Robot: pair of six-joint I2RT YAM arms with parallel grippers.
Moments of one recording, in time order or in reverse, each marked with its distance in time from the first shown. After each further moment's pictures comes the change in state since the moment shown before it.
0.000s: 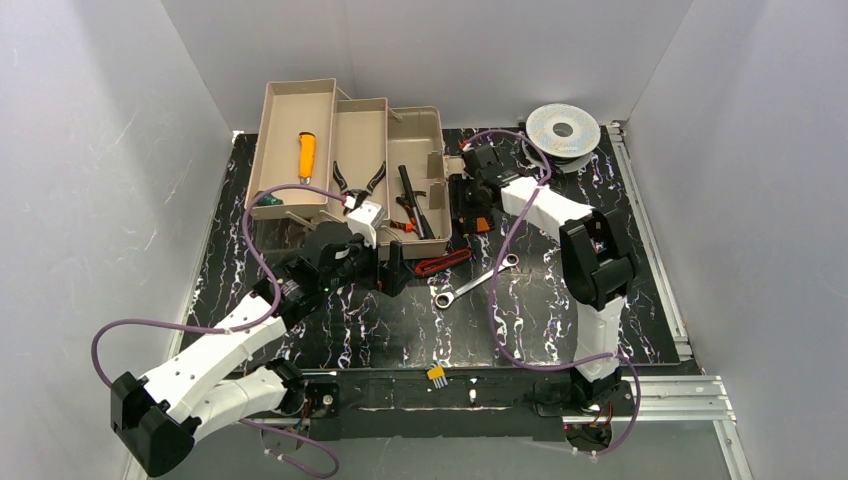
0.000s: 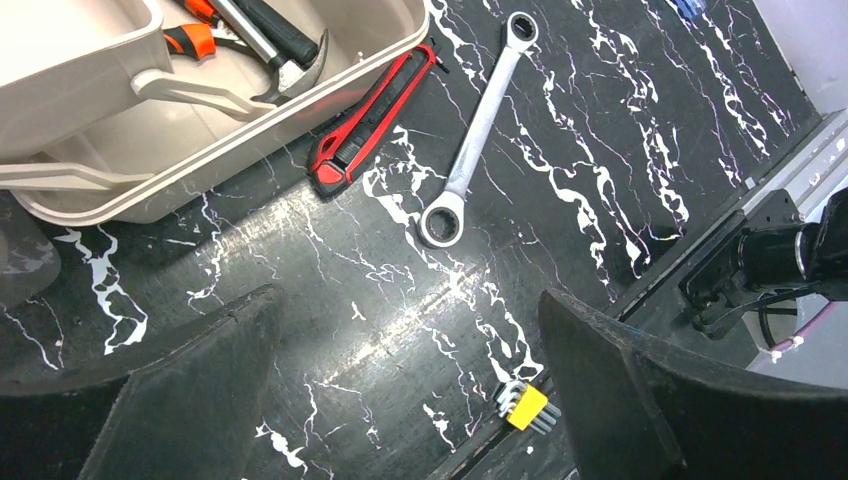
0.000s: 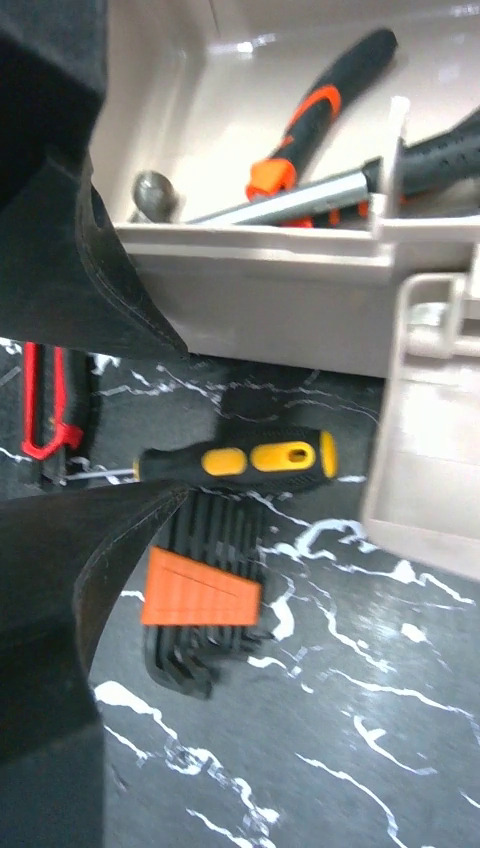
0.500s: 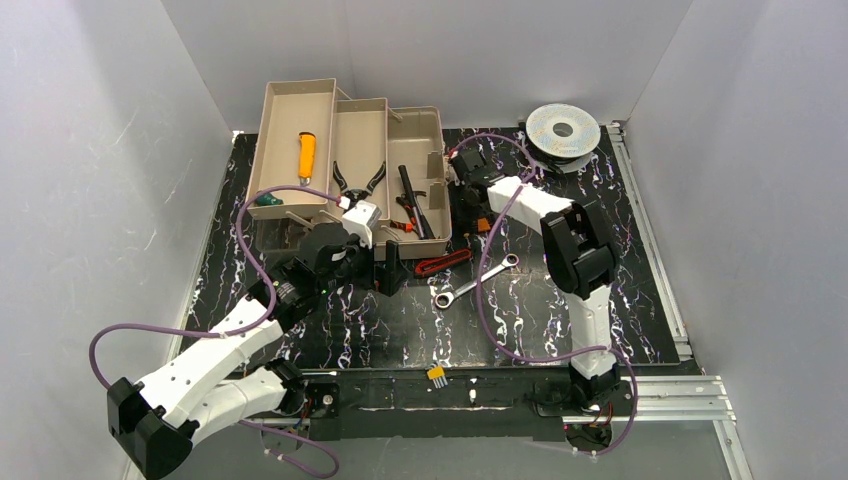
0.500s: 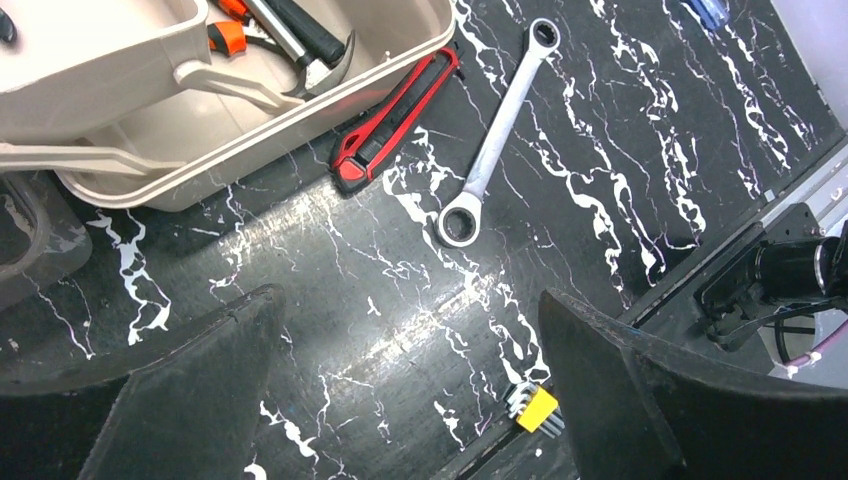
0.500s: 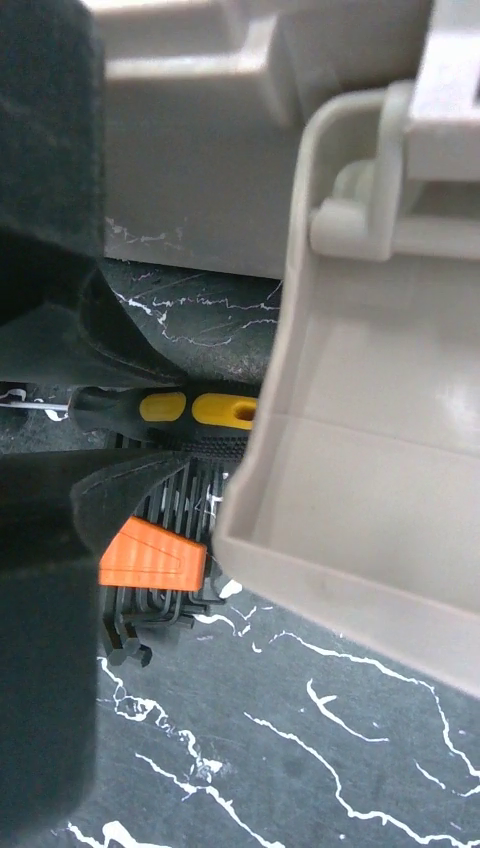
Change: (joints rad) left arm 0.000 -0.030 0.001 -0.024 -0.053 -0.004; right arm 0.019 0.150 0.104 -0.047 0.144 -0.156
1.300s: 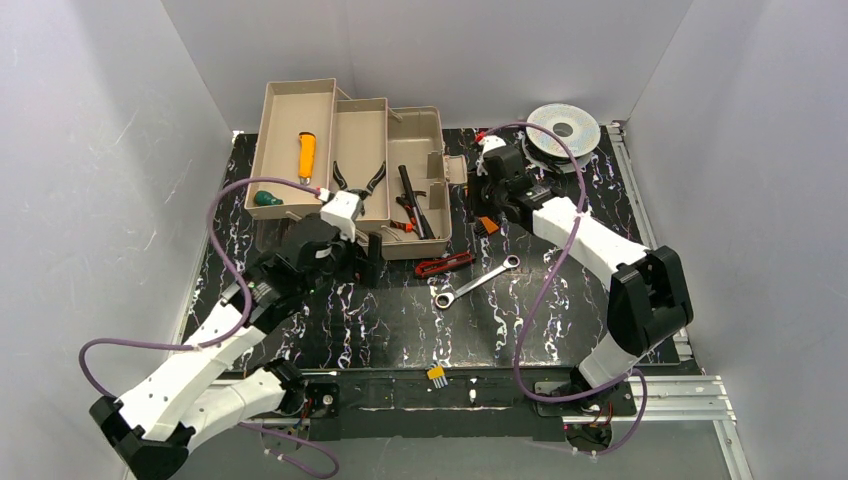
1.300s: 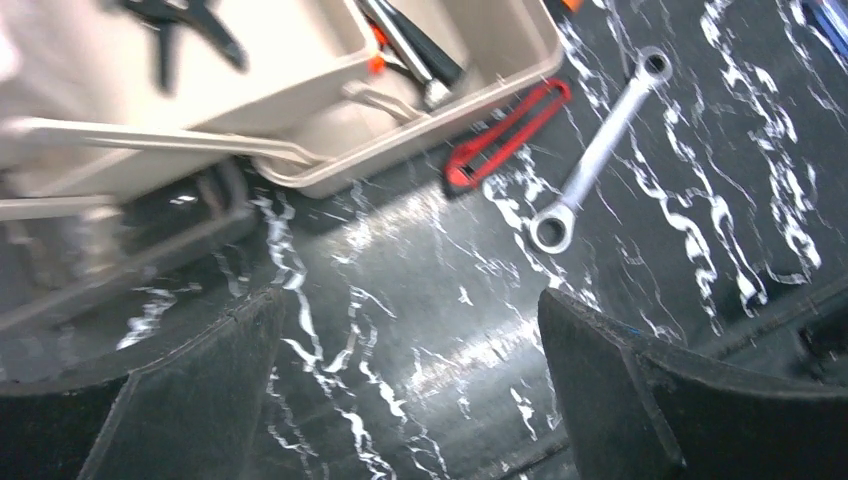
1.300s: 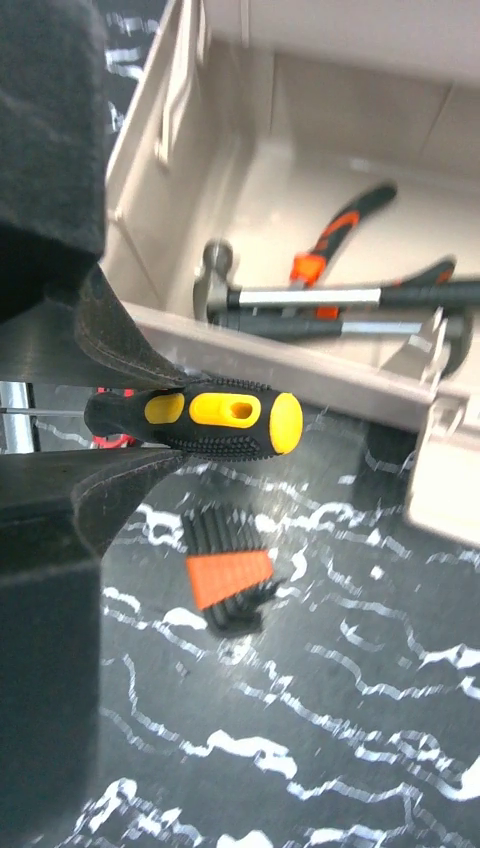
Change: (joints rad) left arm 0.000 -0.046 0.121 -0.209 -0.167 0.085; right arm 0.012 -0.492 -0.335 0.154 -0.019 0.041
